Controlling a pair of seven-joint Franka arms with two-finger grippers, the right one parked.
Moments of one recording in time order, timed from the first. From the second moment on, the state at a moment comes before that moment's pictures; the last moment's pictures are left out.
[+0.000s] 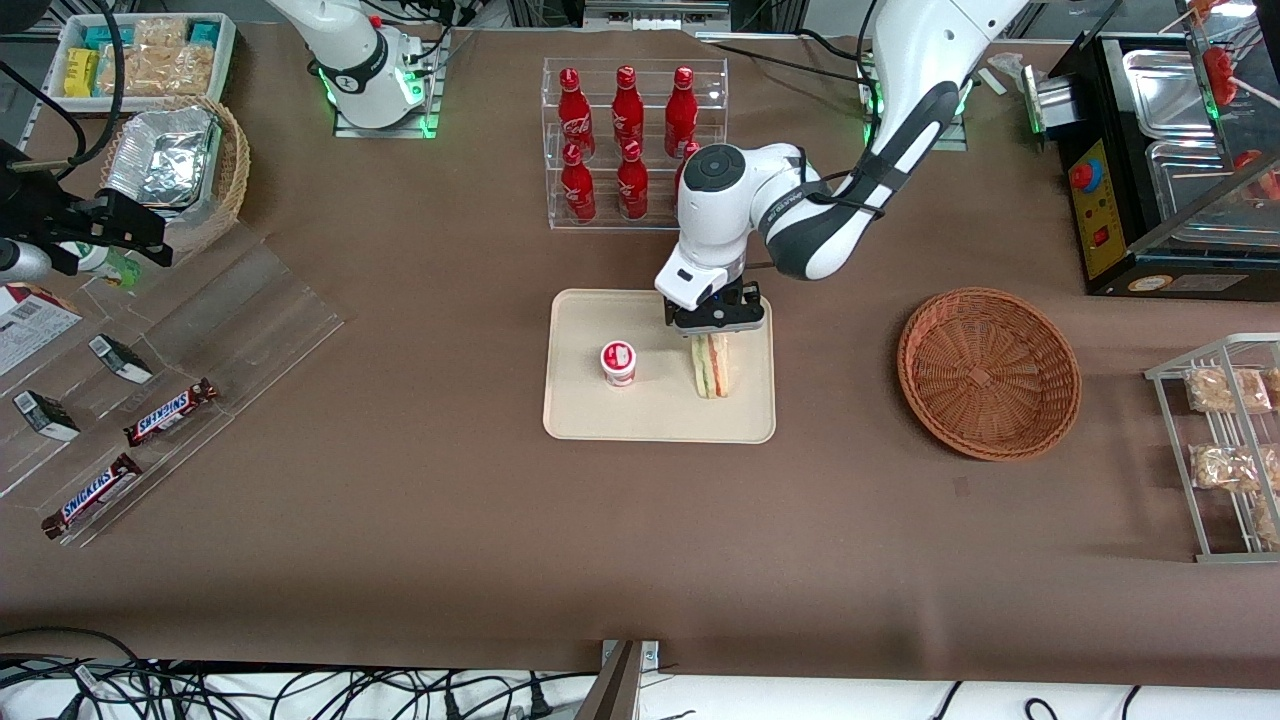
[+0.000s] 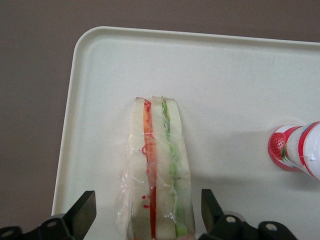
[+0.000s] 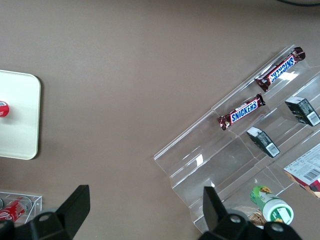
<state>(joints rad) -0.25 0.56 -0.51 -1.91 0.65 2.41 -1.29</state>
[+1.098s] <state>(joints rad) -0.18 0.54 -0.55 -1.47 0.47 1.95 -1.20</state>
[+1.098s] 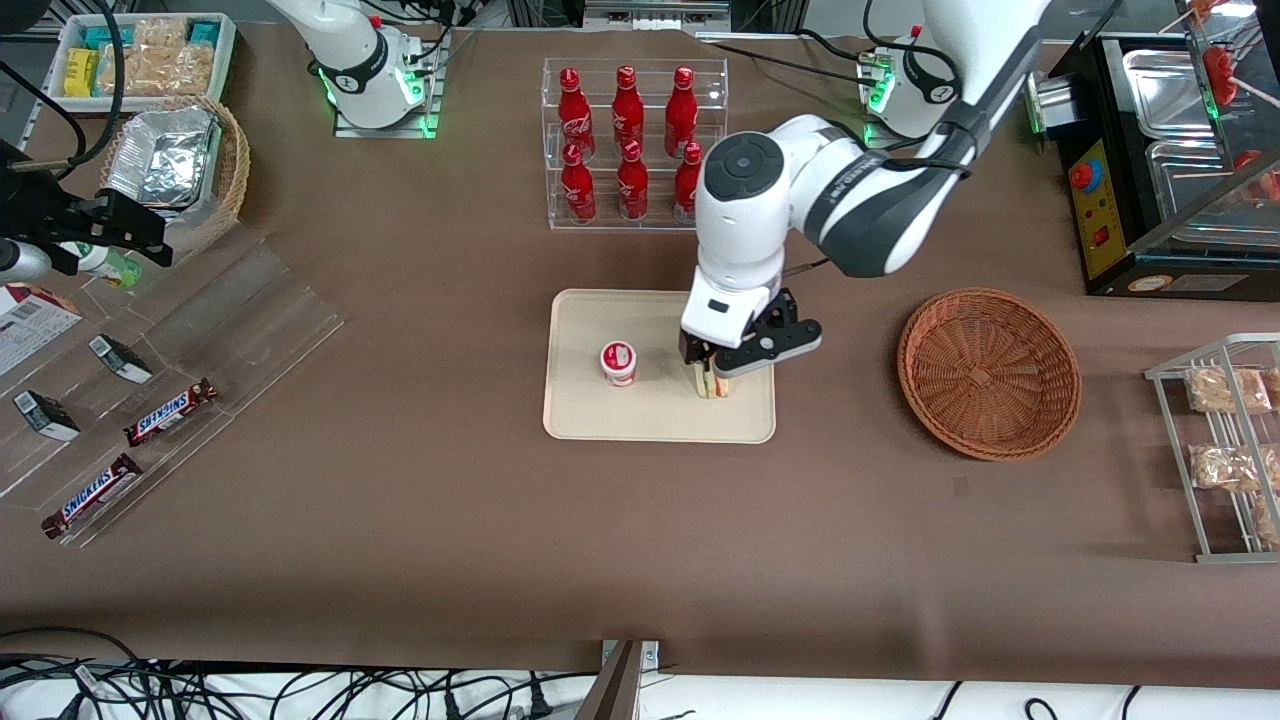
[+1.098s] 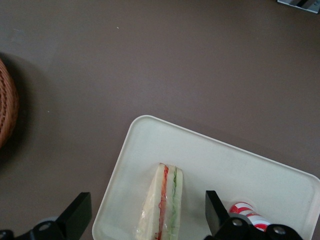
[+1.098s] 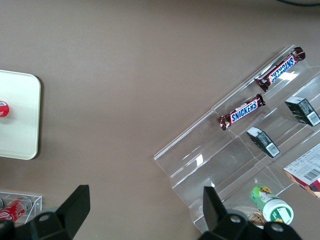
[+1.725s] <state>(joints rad) -0.09 0.54 -0.44 -1.22 0.28 1.67 -0.77</state>
